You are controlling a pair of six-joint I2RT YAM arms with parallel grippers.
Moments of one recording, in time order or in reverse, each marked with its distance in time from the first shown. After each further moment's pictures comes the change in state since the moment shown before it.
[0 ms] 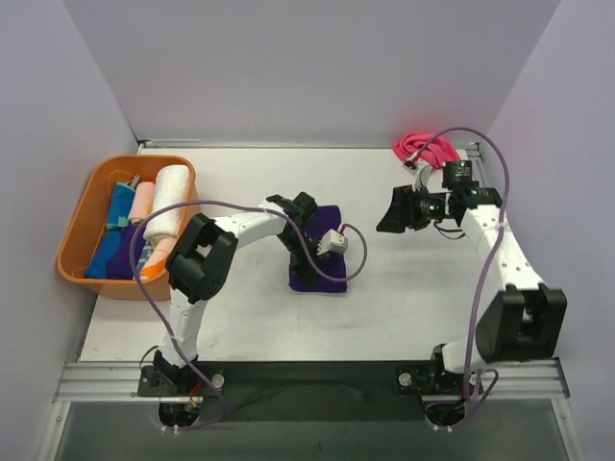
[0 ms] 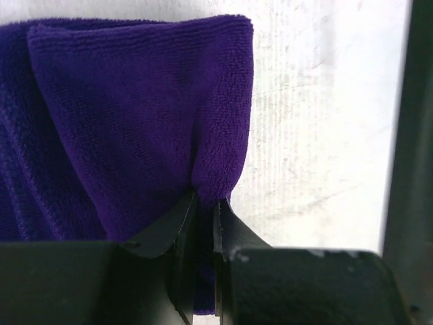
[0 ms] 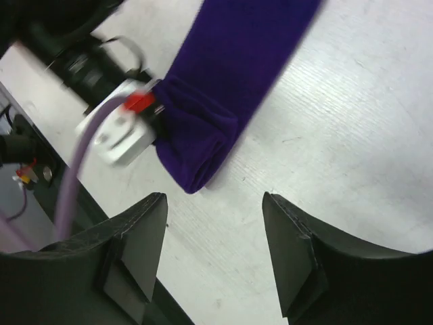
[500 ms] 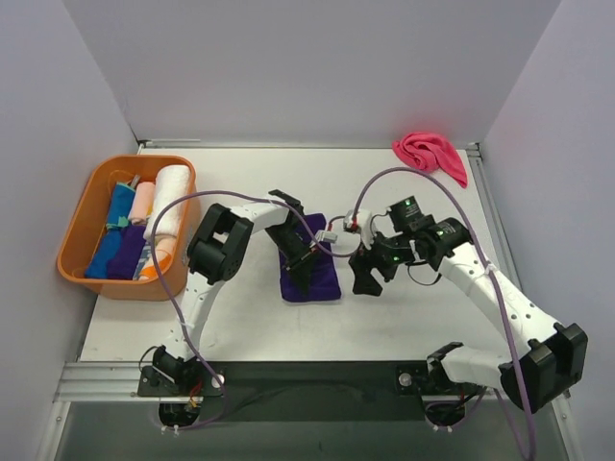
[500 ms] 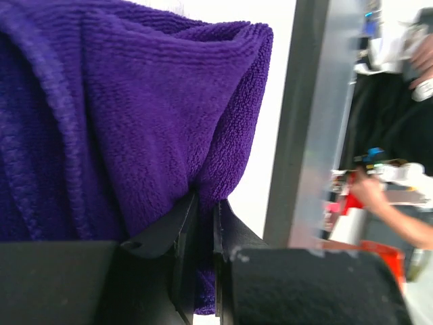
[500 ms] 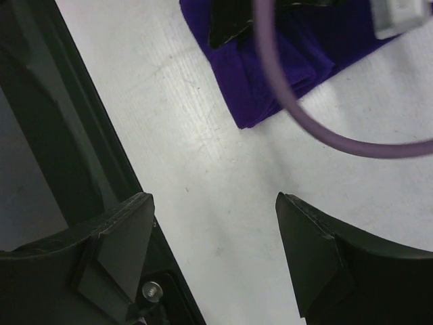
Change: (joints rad) left arm 0.102 0.306 0.252 -0.468 0.286 -0.003; right arm 0.446 -0.291 -0.156 -0.171 0.187 -0.281
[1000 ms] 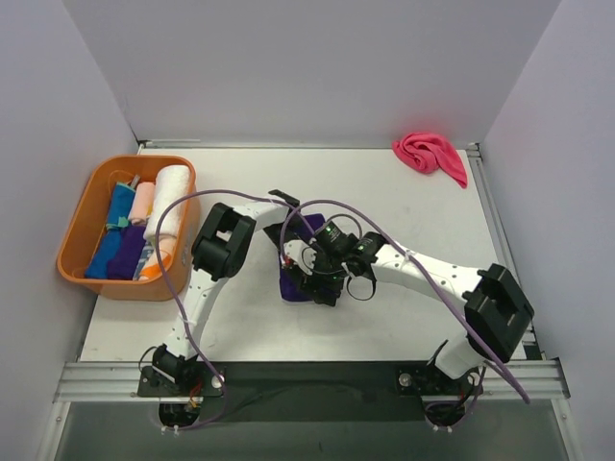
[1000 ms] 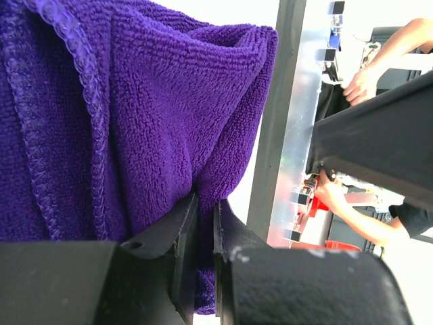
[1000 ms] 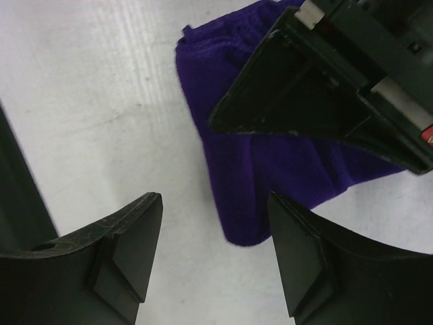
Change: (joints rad) left arm 0.030 0.087 0.071 -0.115 0.060 0.019; right arm 0.406 0.322 -0.011 0.308 0.319 -0.031
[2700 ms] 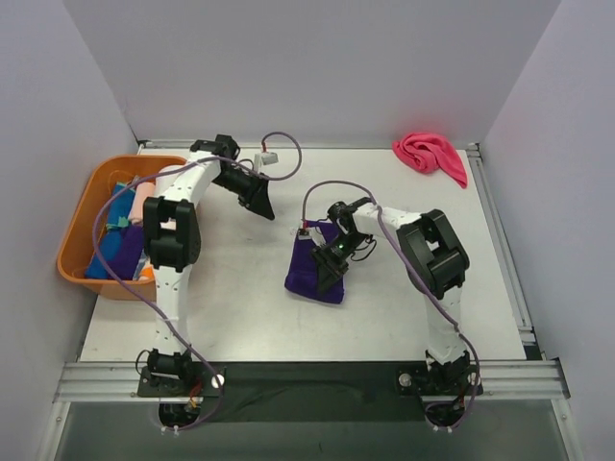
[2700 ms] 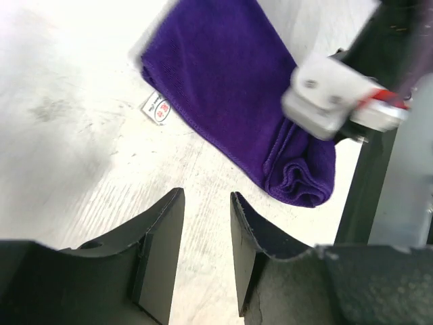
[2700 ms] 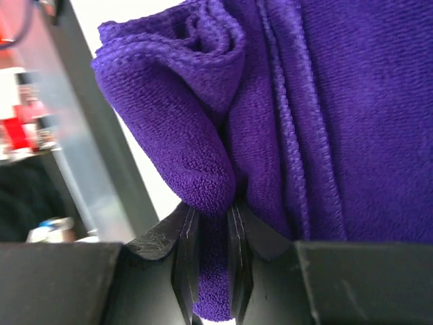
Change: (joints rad) left arm 0.363 -0.113 0.271 0.200 -0.094 -0.193; right arm -0.305 0.532 0.279 -0.266 -0.588 0.066
